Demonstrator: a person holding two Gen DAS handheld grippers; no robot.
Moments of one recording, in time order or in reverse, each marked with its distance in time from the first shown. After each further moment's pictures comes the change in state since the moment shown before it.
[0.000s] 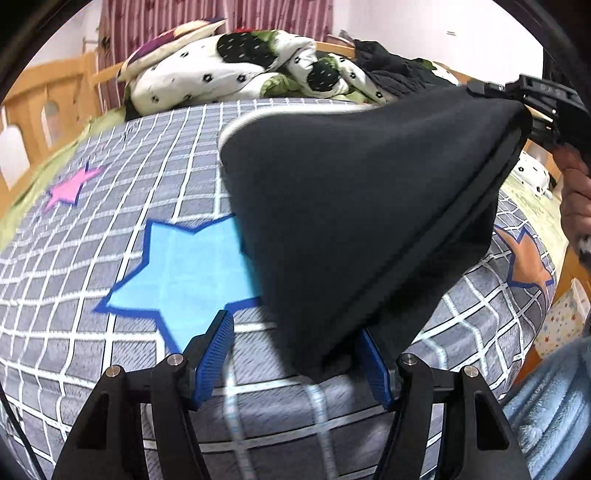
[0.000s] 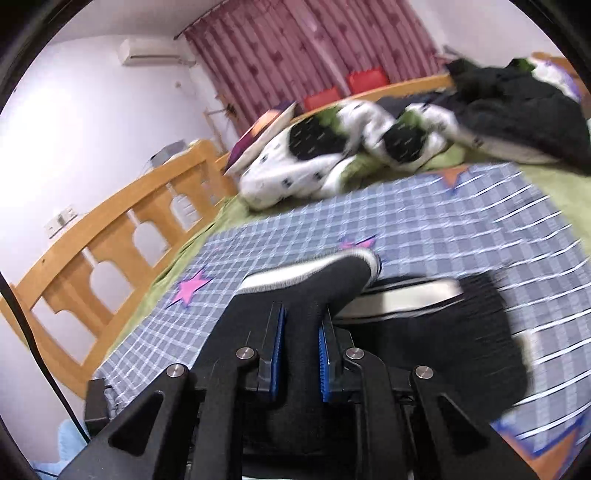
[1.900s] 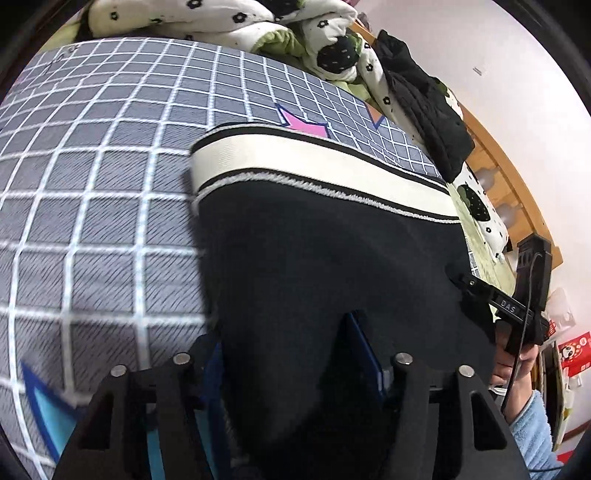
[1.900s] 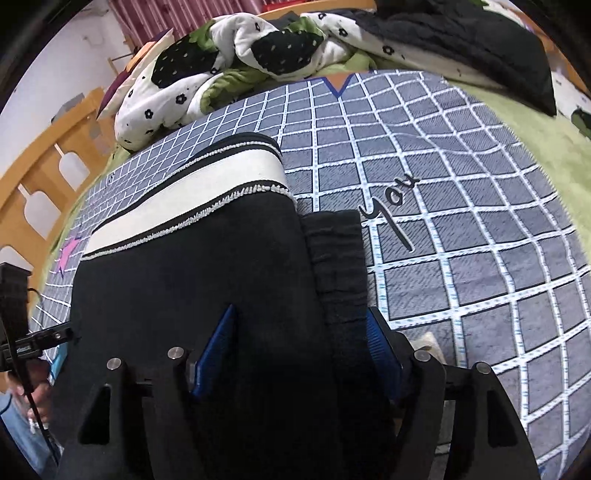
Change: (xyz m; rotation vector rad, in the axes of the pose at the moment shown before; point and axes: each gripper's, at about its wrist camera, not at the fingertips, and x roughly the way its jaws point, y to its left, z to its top) left arm 0.143 0.055 0.122 -0.235 0.191 -0.368; right arm 0.090 -0.140 -0.024 0.076 0.304 -0.300
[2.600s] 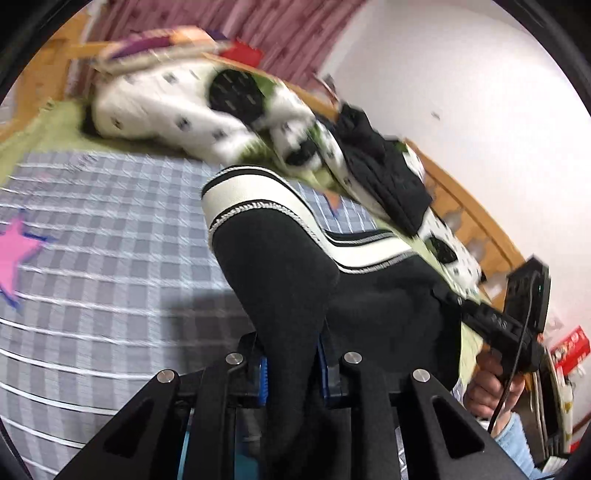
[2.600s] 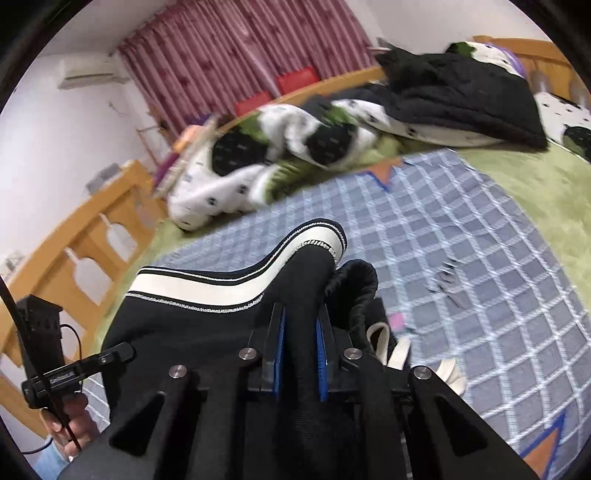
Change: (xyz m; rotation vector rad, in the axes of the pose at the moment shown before) left arm -0.166 -0.008 0.027 0.063 -0.293 -0.035; right arm -0.104 0.092 0.015 0.104 -0.299 0.163
